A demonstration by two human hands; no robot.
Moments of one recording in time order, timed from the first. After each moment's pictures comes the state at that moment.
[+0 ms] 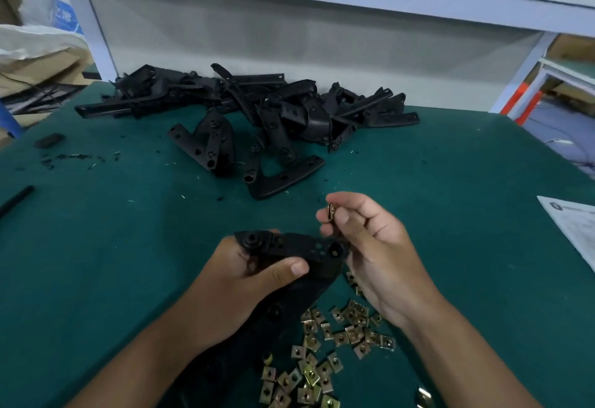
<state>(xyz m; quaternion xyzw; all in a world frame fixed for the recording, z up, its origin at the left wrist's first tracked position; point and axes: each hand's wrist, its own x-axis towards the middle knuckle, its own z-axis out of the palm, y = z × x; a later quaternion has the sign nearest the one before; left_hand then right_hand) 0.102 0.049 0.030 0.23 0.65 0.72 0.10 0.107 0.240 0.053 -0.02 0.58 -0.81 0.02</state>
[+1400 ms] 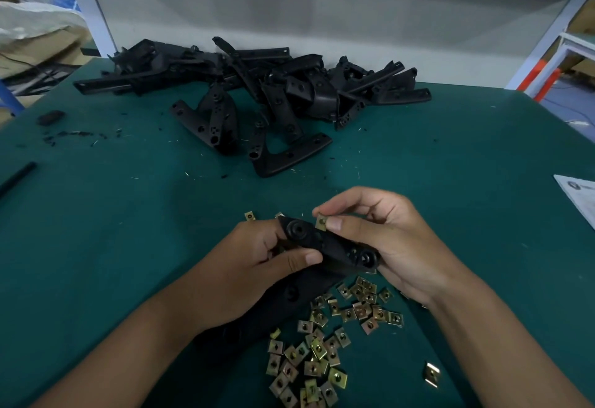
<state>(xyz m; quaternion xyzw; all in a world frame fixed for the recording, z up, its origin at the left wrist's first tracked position) 0.101 0.045 0.025 0.27 0.73 0.60 0.17 0.109 0.252 0.057 -0.07 0.68 -0.72 0.11</state>
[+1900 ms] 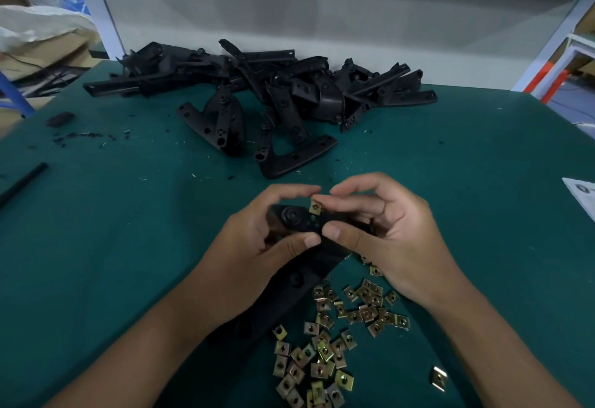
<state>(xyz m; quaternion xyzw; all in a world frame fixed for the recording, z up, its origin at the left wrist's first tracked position) 0.097 0.044 0.022 0.26 0.71 0.65 0.03 0.114 0.247 0.053 -0.17 0.72 -0.67 -0.02</state>
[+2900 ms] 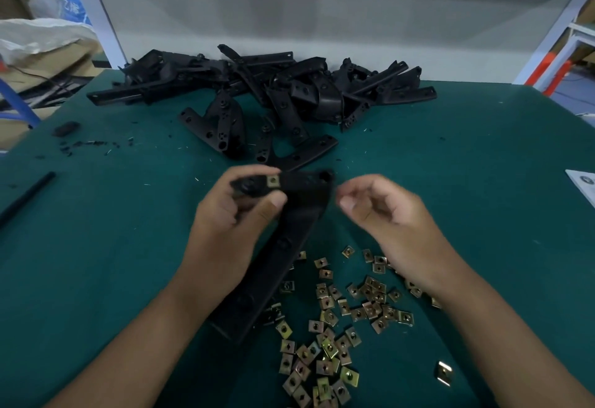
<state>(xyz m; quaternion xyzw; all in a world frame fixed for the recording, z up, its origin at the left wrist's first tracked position) 0.084 0.038 0.023 0.16 0.69 0.70 -0.08 0.103 0.262 0.041 -0.09 0.82 -0.57 -0.02</state>
